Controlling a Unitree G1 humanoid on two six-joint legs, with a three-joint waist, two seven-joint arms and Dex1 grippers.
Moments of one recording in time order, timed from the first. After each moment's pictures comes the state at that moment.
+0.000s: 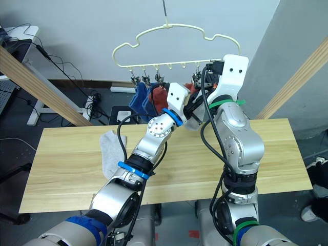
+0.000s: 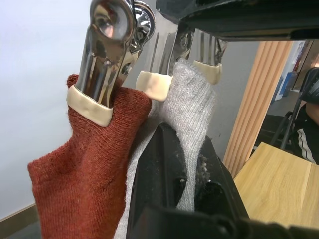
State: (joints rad) left arm -0.90 -0.02 -0.17 0.65 0.06 -0.25 -0.36; right arm -0.76 0.05 -0.12 -0.37 0.22 0.86 -0.11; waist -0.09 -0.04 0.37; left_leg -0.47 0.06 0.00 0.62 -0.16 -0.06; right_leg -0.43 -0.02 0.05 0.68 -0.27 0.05
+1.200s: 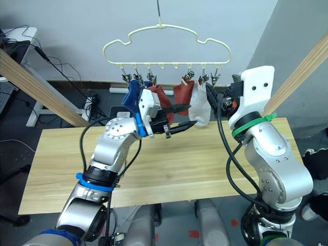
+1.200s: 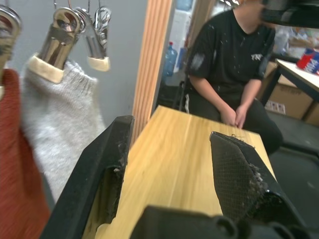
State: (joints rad) left arm -0.68 0.33 -0.13 0.09 -0.27 0.12 -0.95; right arm -0.55 -0.27 -0.14 -0.82 0.36 1.06 0.07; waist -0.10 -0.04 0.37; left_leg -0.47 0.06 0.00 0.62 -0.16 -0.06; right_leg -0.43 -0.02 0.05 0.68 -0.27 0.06
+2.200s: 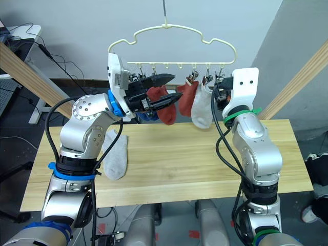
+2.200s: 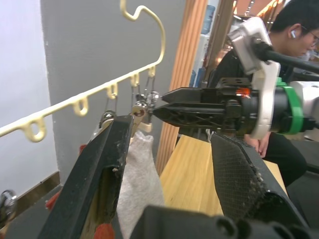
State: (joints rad) left arm -0.79 0.42 -0.03 -0.03 -0.39 0.29 -0.91; right arm -0.63 -0.17 -0.07 -0.44 0.18 0.84 -0.02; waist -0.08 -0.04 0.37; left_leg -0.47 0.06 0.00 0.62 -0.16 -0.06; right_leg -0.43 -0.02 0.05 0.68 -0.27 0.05
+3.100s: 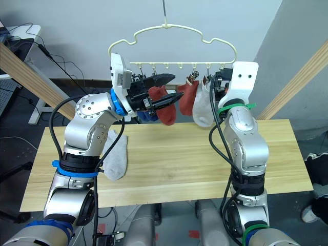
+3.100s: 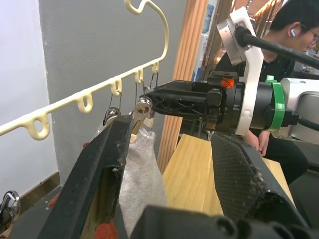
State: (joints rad) left arm -0.81 0.41 -0.04 0.04 -0.37 0.23 -0.93; right arm -0.70 -0.04 -0.12 -0.32 0.13 0.74 -0.14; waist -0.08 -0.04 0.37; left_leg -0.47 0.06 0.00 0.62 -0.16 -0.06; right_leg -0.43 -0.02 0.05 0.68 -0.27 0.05
